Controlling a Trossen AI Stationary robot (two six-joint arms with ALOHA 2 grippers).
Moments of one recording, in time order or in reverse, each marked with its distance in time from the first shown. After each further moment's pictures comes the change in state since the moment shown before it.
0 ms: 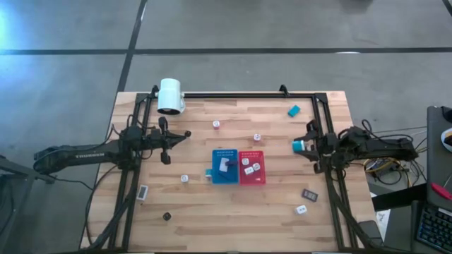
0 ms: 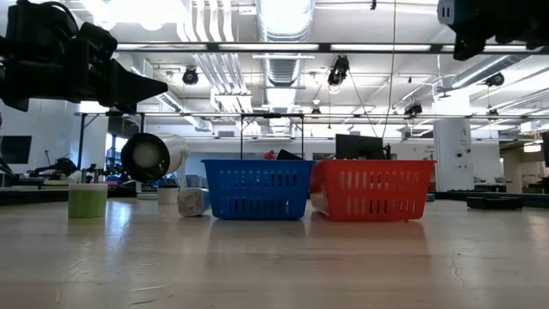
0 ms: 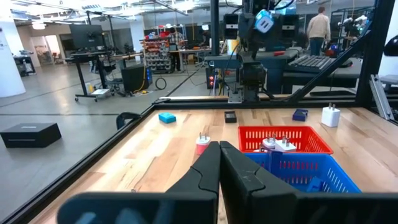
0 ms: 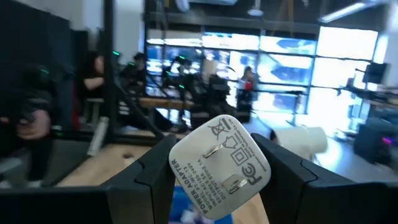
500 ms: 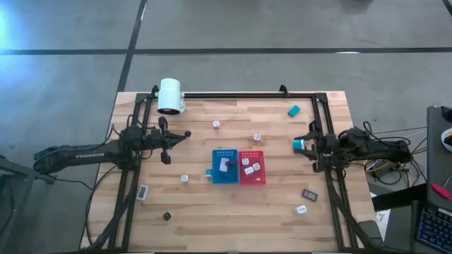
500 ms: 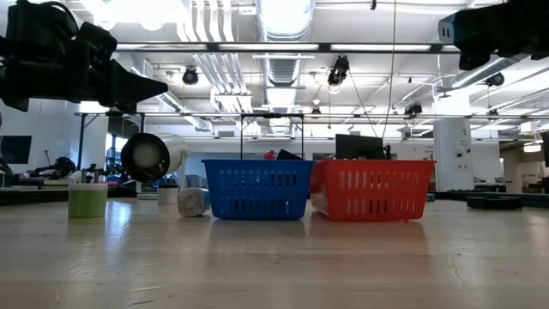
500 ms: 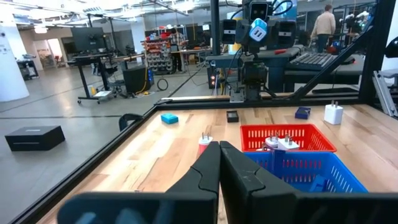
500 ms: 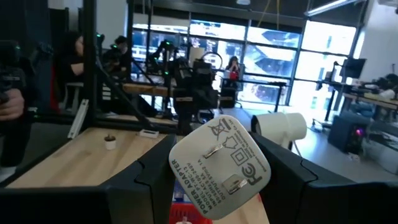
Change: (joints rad) left arm 0.000 0.001 0.000 0.000 -0.004 0.022; right arm 0.000 -0.092 -0.021 -0.116 0.062 -0.049
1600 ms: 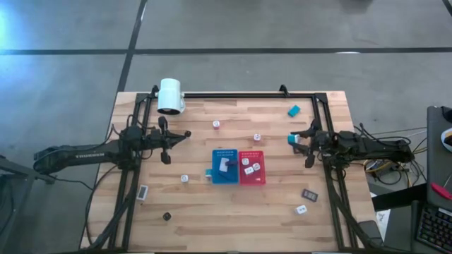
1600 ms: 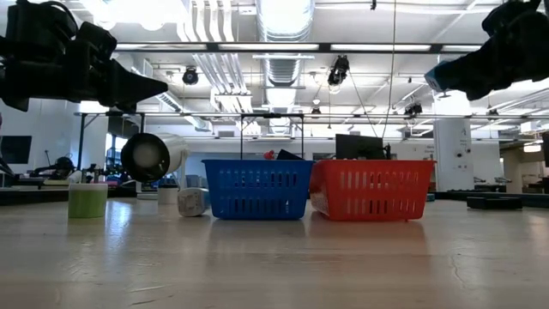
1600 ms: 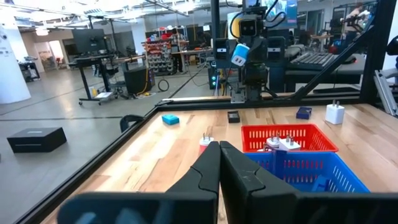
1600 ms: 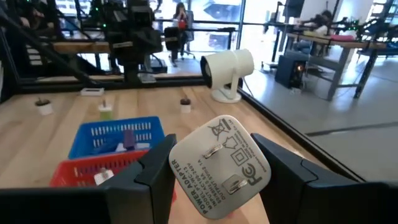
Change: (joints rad) left arm 0.000 0.000 0.000 0.004 -0.003 0.008; right arm 0.000 0.024 -0.022 -0.159 0.258 0.101
